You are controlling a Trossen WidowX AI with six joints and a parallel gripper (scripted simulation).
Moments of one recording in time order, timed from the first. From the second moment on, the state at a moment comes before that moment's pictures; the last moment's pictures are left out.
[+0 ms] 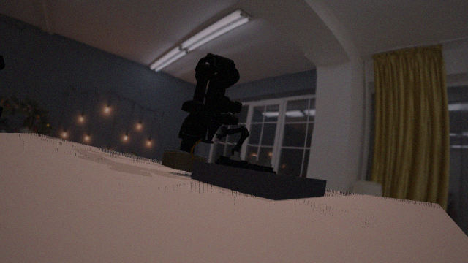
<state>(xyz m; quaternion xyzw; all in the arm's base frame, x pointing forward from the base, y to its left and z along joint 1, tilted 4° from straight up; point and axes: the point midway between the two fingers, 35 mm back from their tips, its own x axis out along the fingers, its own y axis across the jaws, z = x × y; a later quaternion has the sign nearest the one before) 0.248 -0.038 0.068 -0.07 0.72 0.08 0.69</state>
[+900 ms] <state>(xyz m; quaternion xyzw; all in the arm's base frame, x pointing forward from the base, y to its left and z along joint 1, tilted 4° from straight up) 0.269 -0.025 0.029 -0.09 0.71 0.10 0.69</state>
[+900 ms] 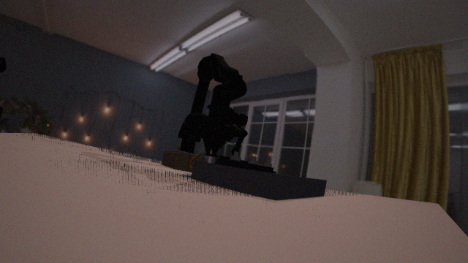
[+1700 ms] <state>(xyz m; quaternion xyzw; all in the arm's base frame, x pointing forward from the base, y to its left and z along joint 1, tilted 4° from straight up) 0.278 -0.025 0.027 -0.09 0.71 0.10 0.69</state>
